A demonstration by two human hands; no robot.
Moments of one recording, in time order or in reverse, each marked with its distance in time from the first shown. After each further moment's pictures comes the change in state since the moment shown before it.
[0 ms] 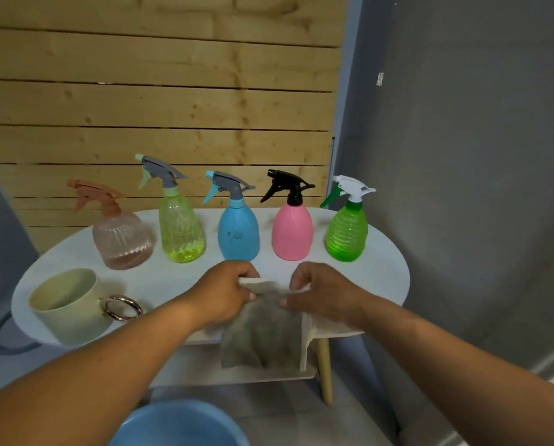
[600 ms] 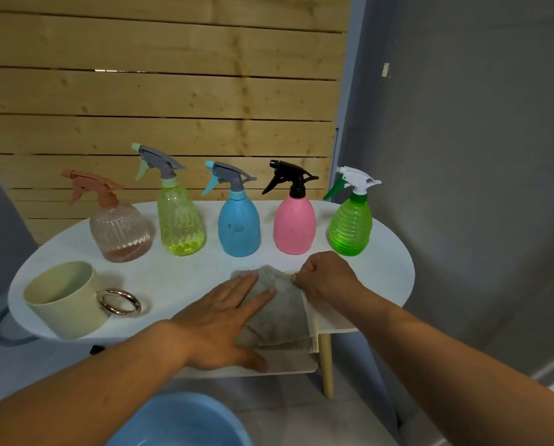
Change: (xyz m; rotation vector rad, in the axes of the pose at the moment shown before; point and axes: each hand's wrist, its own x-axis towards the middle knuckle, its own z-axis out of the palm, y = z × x) left_hand -0.027 -0.040 0.022 0.687 -0.337 0.274; right_hand 0.028 0.005 0.007 -0.176 0.164 0.243
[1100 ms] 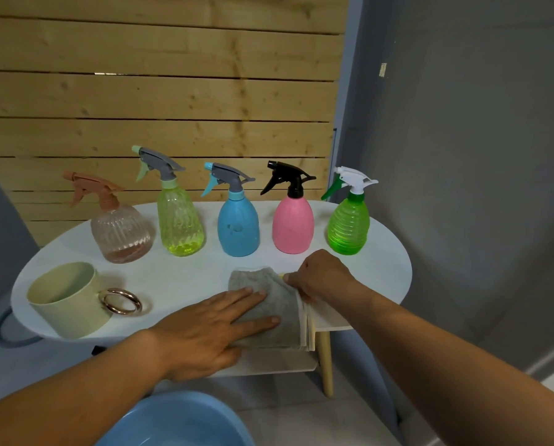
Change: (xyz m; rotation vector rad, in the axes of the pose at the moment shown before) left_hand -0.026 -0.006 -0.001 0.209 0.038 0.236; right_hand 0.009 -0.005 0.007 -0.078 -0.050 0.095
